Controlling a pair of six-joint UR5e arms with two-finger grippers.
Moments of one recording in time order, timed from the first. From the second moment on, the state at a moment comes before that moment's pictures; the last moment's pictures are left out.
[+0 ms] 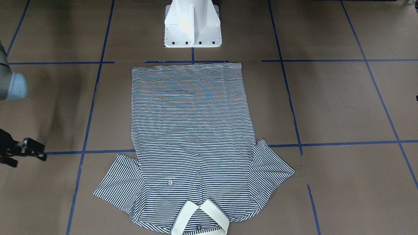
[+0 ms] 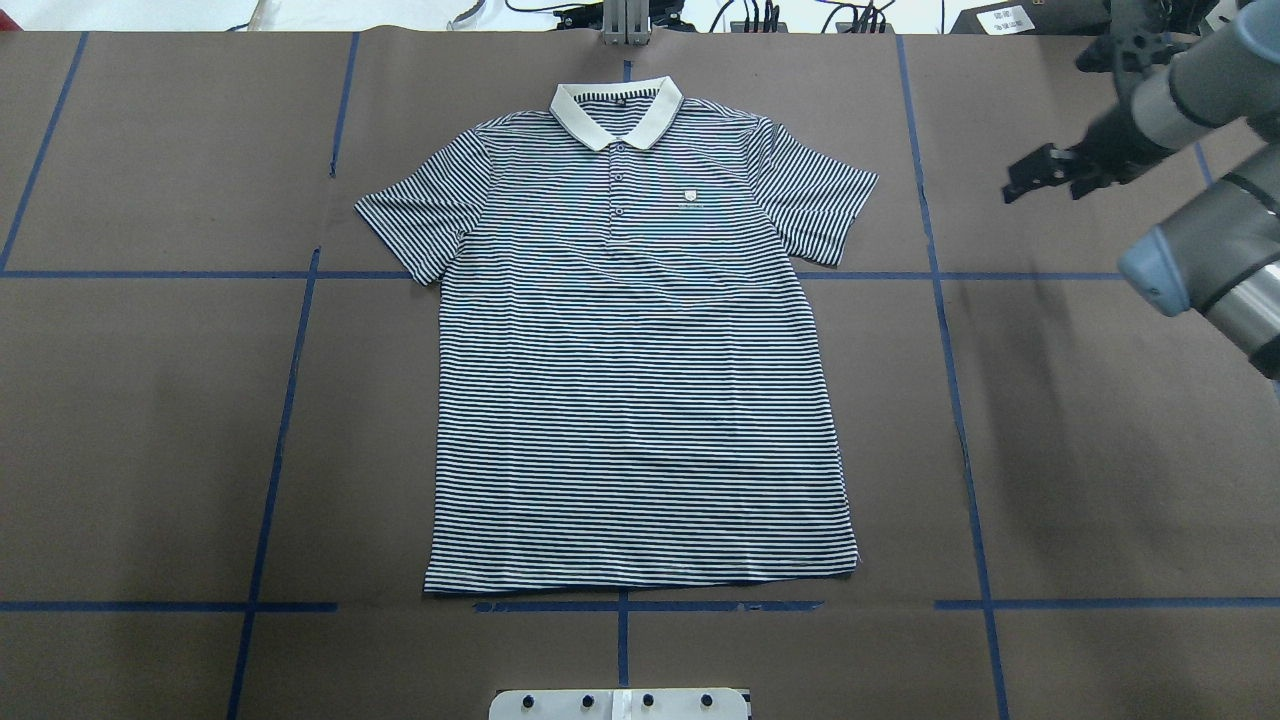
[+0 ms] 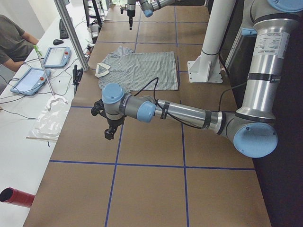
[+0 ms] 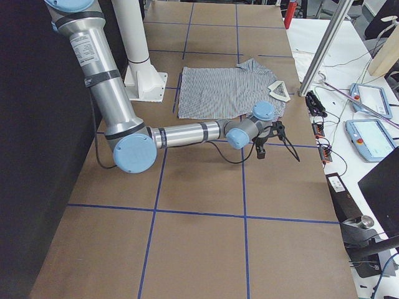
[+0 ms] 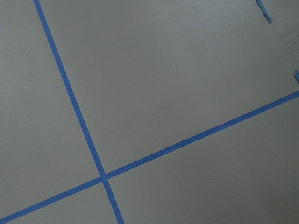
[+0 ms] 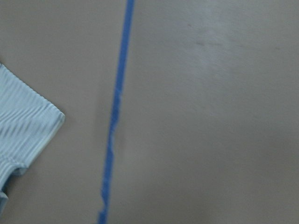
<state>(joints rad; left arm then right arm) -1.47 -1.67 -1.66 -1.72 -2.39 0.12 1.09 -1.13 1.27 -1.00 2.21 0.75</state>
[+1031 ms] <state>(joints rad) -1.46 -1.63 -1.67 -1.86 -2.45 0.12 0.90 -0.86 0.99 -0.90 1.84 1.25</state>
